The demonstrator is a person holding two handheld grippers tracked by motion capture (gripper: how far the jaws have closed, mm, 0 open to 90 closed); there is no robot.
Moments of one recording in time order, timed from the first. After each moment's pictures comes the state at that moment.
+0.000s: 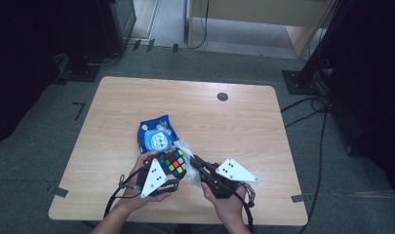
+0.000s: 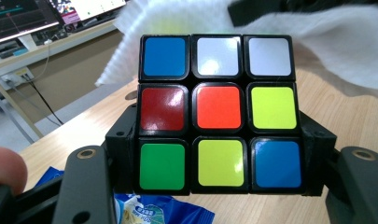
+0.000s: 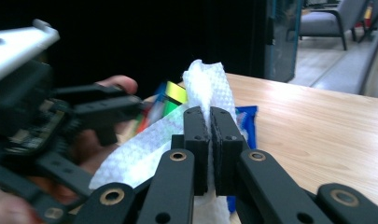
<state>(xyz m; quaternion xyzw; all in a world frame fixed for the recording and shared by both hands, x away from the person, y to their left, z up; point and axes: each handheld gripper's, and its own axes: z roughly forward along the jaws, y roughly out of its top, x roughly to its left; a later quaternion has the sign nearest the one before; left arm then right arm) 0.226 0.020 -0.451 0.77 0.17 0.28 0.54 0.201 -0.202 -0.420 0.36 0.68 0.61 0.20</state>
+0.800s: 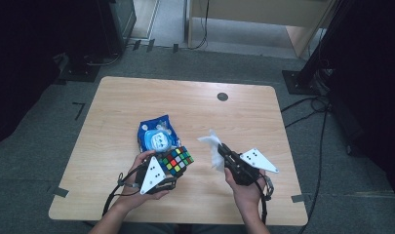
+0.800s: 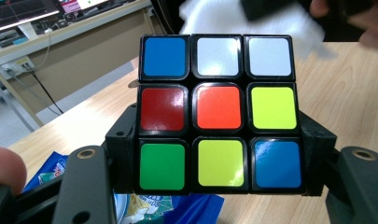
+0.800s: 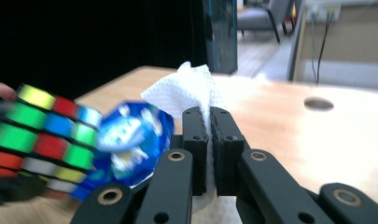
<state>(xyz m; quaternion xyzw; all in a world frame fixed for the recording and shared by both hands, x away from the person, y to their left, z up) 0.233 0.026 -0.458 0.78 0.17 0.28 0.53 0.234 -0.262 -0.440 0.45 0.65 0.56 0.26</state>
